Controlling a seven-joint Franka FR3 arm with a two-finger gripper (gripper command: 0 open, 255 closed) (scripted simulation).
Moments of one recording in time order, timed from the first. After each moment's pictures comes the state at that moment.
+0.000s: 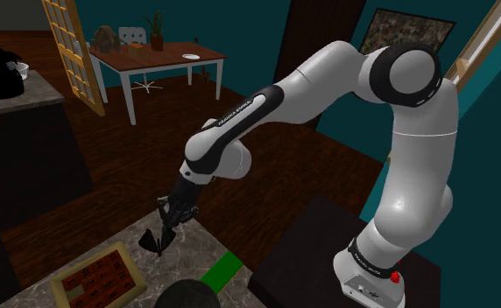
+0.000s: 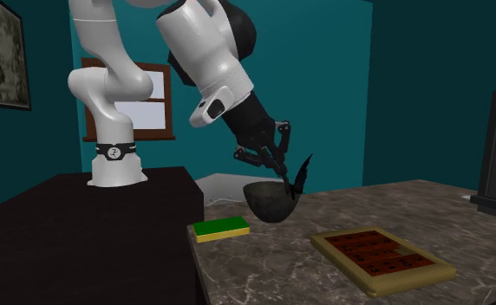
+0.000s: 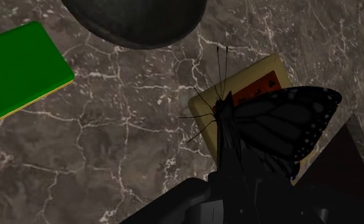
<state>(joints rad) -0.26 0.46 0.79 -2.20 0.67 2.70 0.39</state>
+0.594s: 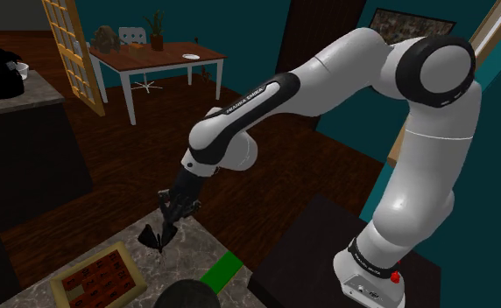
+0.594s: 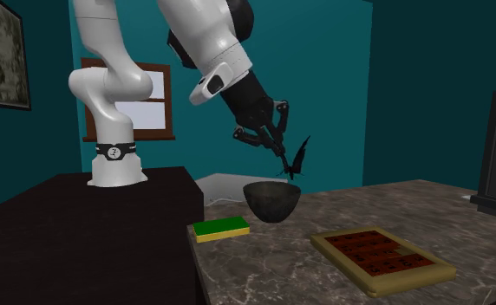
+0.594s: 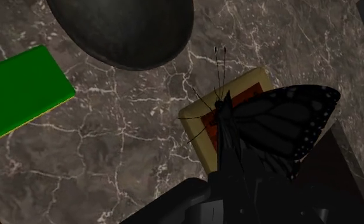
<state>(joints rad) -0.30 0.34 0.84 -2.23 0.72 2.63 0.41</state>
